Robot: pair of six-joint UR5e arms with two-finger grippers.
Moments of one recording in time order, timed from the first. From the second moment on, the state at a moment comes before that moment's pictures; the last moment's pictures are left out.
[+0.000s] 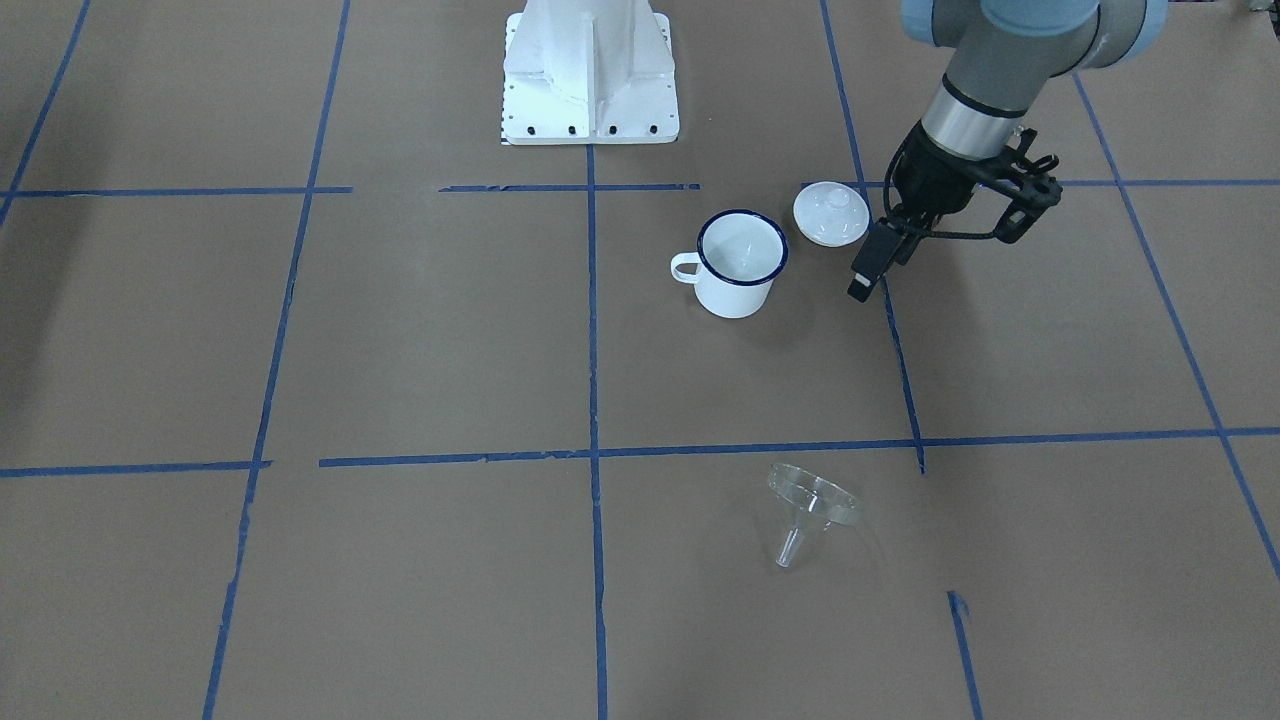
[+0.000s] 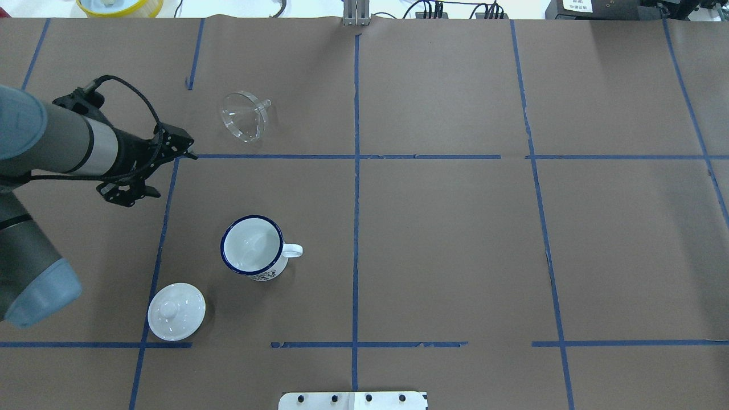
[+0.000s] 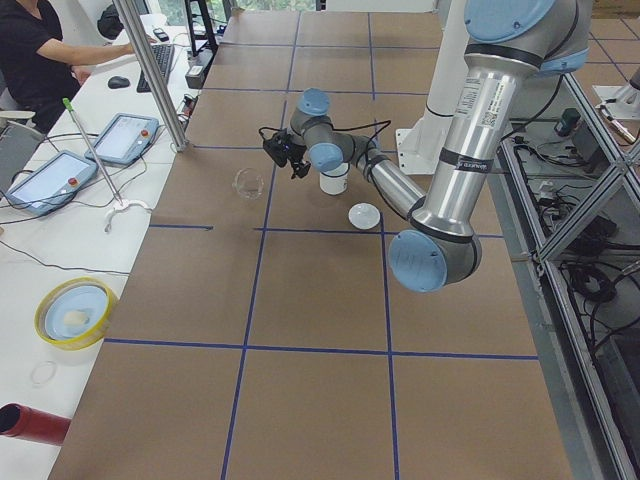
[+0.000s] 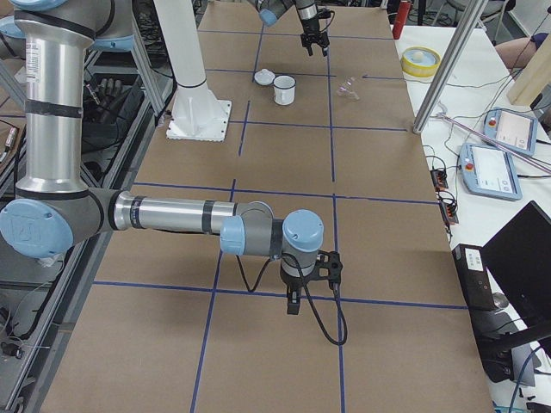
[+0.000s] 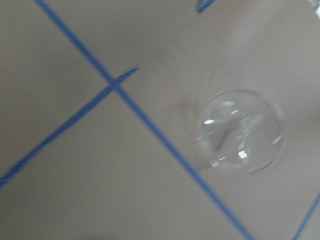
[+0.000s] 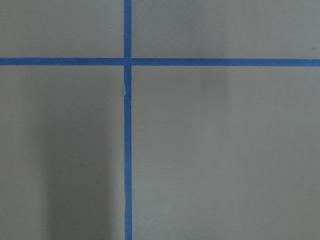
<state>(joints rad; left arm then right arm) -0.79 -1.89 -1.83 -2.10 -1.83 -2.05 1.57 -1.68 1.66 -1.57 2.29 0.01</state>
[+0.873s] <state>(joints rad) -0.78 -2.01 -1.43 -2.60 -1.60 -2.27 1.57 -1.68 1.66 -1.57 2.29 0.01</state>
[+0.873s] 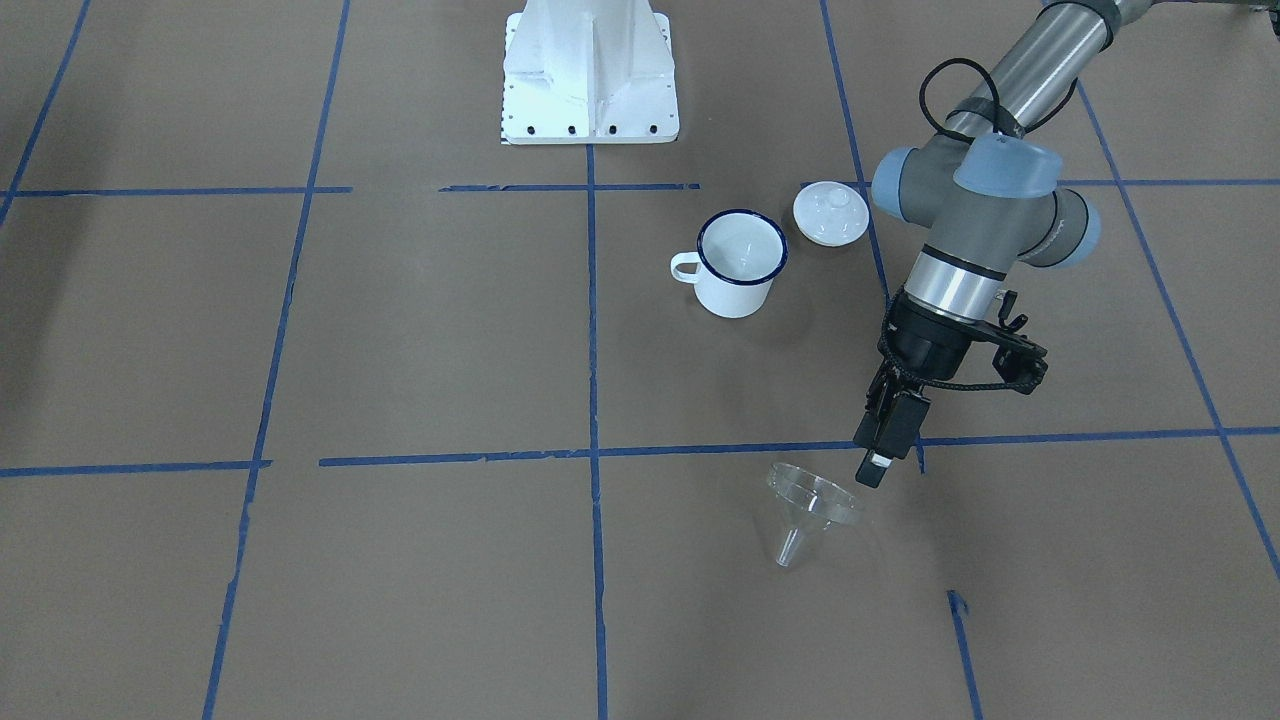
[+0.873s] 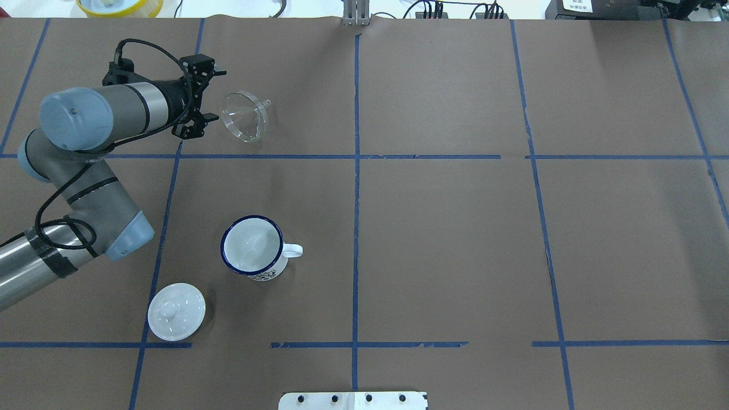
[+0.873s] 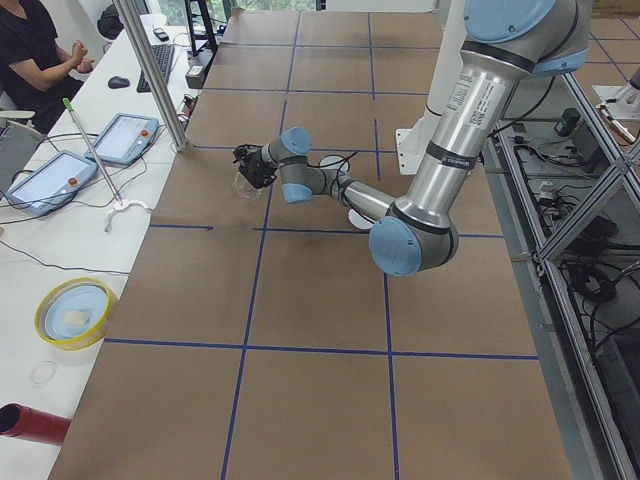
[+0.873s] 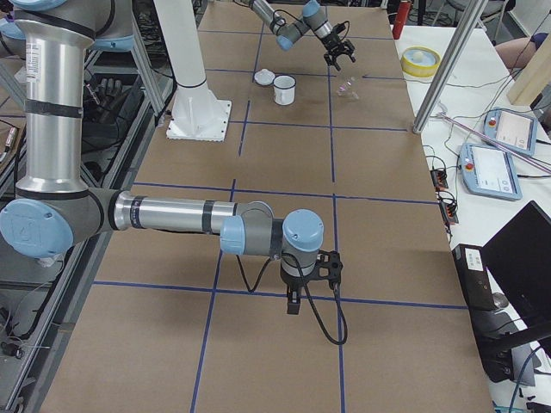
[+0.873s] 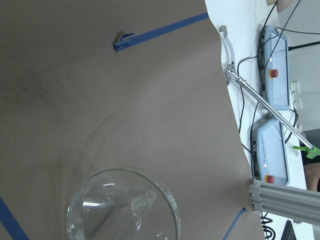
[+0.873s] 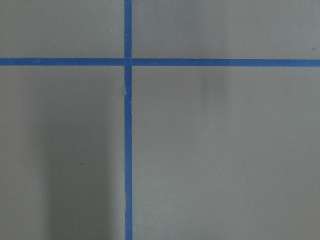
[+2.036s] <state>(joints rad) -0.78 -2.11 -1.17 -2.89 -1.58 -2.27 1.57 -1.68 1.66 -1.57 2.29 0.01</state>
